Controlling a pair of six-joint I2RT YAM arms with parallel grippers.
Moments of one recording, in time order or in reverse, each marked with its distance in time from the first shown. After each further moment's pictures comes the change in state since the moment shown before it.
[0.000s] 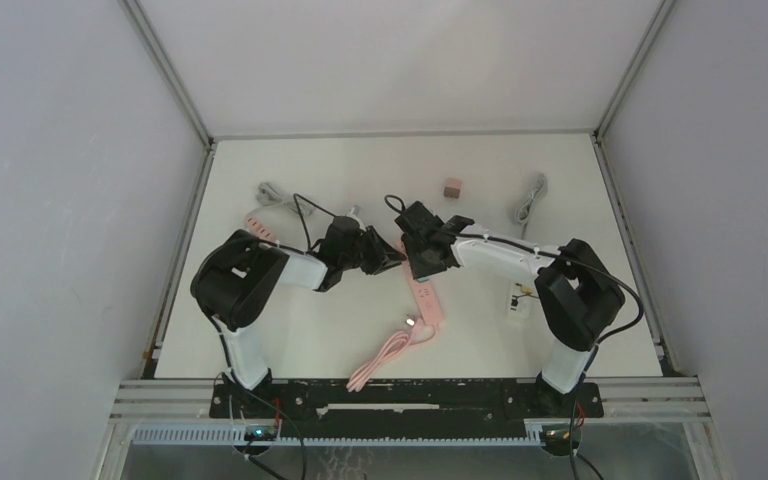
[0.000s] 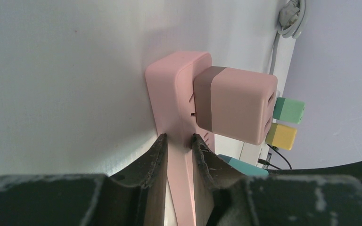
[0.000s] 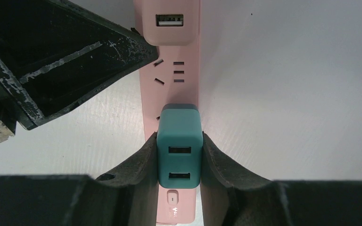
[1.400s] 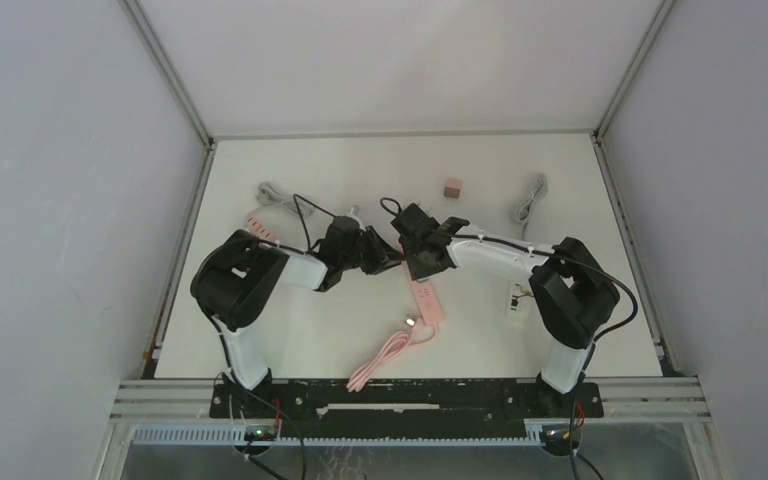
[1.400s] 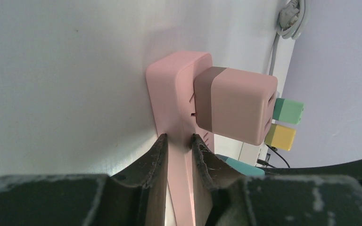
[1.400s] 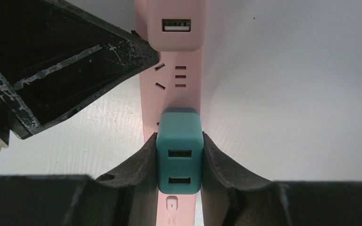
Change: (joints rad) left arm 0.000 0.000 0.000 0.000 0.000 -0.008; right arm 0.022 0.035 0.008 0.006 0.044 -0.016
